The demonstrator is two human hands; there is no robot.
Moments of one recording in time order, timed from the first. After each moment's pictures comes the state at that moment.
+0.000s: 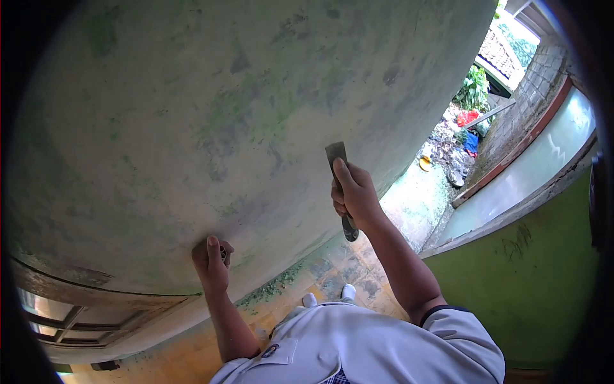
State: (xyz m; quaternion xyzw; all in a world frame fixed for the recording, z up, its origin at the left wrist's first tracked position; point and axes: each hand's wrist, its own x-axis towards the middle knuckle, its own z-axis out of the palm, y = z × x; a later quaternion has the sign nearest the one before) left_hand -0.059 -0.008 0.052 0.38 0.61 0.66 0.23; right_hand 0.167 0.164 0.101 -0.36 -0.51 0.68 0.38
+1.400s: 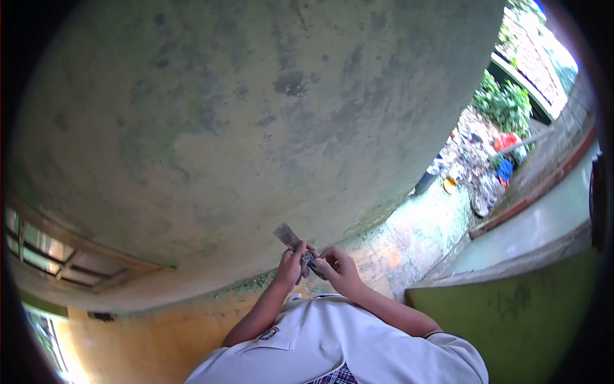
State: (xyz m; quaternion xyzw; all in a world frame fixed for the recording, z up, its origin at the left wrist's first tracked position) left_hand 0.205 0.100 -0.054 0.23 0.54 0.58 0.57; right_hand 0.359 0.153 -0.036 -0.35 -0.71 0.53 0.30
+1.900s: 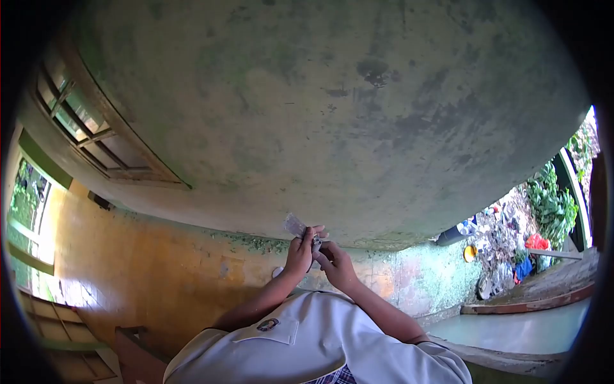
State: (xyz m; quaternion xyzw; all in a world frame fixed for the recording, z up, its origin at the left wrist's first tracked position) left_hand 0.272 0.104 -0.065 0.12 0.59 0.73 0.31; right_hand 0.370 0.188 -0.055 -0.14 -0.76 0.63 0.12
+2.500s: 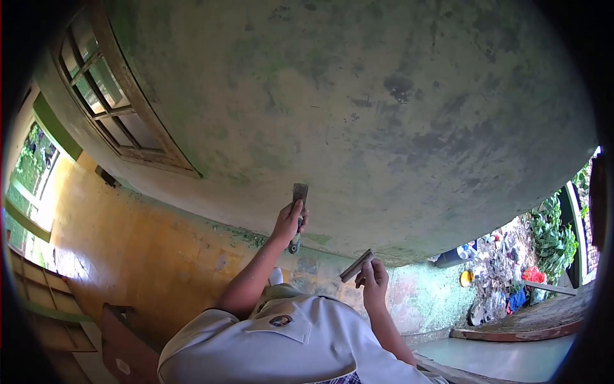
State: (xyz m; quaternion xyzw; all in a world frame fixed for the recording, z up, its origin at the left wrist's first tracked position) left_hand 0.189 0.101 -0.070 0.14 0.60 0.73 0.28; right_hand 0.435 0.221 -0.071 -0.27 -0.55 0.75 0.26
